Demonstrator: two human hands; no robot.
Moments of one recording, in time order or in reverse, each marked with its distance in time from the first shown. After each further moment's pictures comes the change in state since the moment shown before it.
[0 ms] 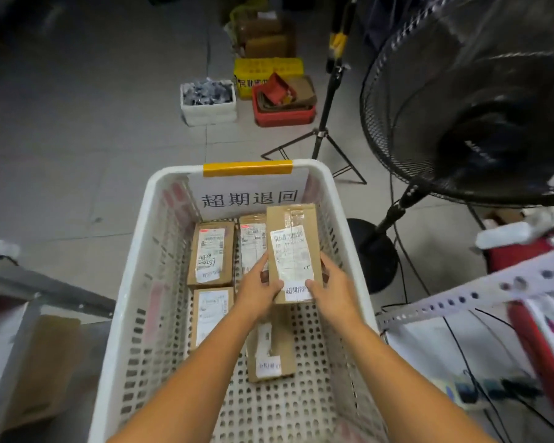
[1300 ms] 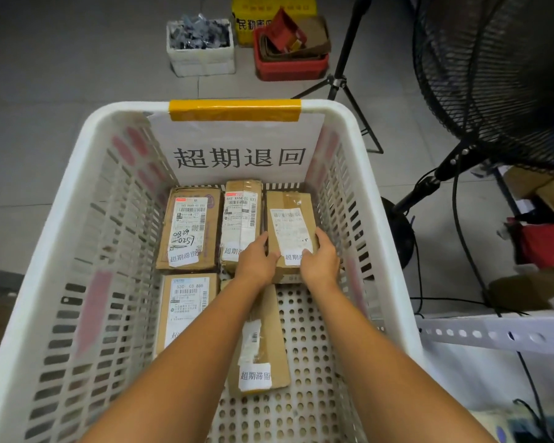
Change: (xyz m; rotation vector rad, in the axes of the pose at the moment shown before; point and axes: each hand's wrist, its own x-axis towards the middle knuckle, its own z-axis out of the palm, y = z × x) left_hand 0.132 -0.065 0.031 0.297 0.082 -0.042; right_hand 0.125 0.085 0.082 -0.002 0.167 0.186
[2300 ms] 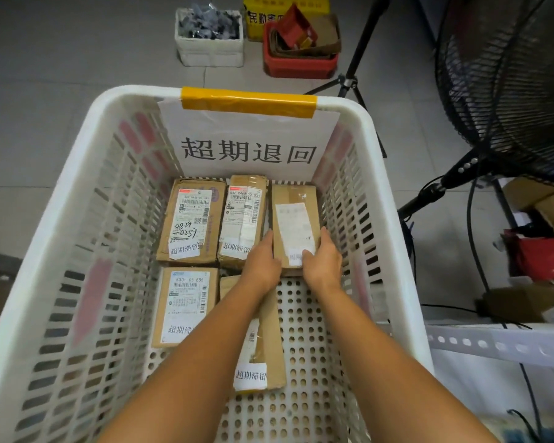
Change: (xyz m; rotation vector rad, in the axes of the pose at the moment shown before) left_hand 0.001 -0.011 0.009 -0.022 -0.016 0.059; right_hand 0.005 0.002 0.004 -0.222 -0.040 -0.060
